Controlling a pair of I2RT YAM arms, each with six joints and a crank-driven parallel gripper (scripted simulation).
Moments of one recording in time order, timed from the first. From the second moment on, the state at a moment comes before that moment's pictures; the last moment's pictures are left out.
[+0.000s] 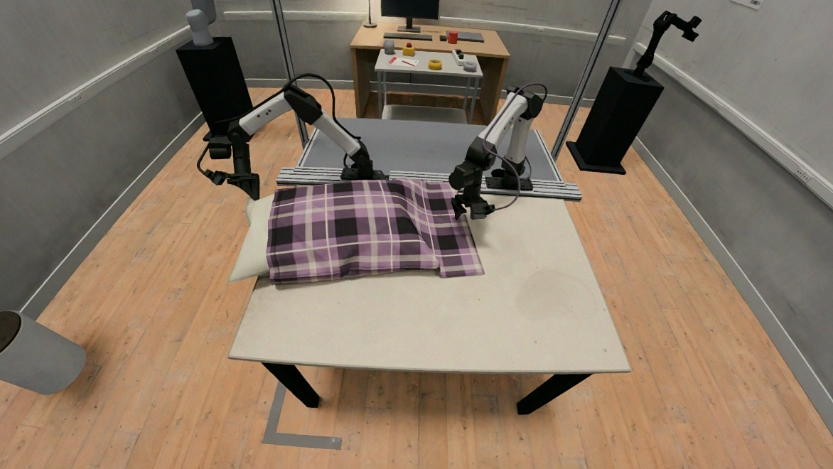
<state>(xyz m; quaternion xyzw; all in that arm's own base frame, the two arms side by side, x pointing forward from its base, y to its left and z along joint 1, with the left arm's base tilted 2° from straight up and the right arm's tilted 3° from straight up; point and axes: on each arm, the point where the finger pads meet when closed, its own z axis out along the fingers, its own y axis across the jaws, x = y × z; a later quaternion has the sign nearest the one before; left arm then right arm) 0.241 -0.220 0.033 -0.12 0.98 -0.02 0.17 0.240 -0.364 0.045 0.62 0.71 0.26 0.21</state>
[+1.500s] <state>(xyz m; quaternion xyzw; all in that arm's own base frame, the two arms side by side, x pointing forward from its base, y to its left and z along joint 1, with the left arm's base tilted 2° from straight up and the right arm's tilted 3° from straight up) 0.240 -0.220 0.021 -0.12 0.98 -0.02 0.17 0.240 -0.364 0.045 0.62 0.71 0.26 0.21</state>
